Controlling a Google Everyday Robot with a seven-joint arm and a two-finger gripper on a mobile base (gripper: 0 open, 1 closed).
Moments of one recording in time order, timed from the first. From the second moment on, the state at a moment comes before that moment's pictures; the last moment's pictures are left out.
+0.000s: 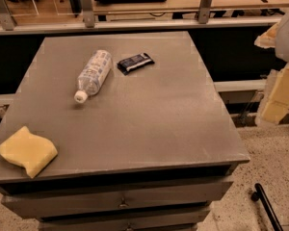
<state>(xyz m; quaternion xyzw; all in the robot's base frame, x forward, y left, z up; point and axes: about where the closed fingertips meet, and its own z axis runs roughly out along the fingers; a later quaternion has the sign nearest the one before) 0.438 -0.217 0.976 -0.60 0.78 -0.03 0.16</state>
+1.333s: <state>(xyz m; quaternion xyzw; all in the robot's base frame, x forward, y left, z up) 0.526 -0.098 0.984 -0.79 0.58 -0.10 0.14</state>
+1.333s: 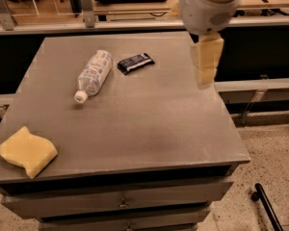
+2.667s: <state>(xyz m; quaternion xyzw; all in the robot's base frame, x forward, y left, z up) 0.585 0.091 0.912 -0.95 0.29 -0.11 0.07</state>
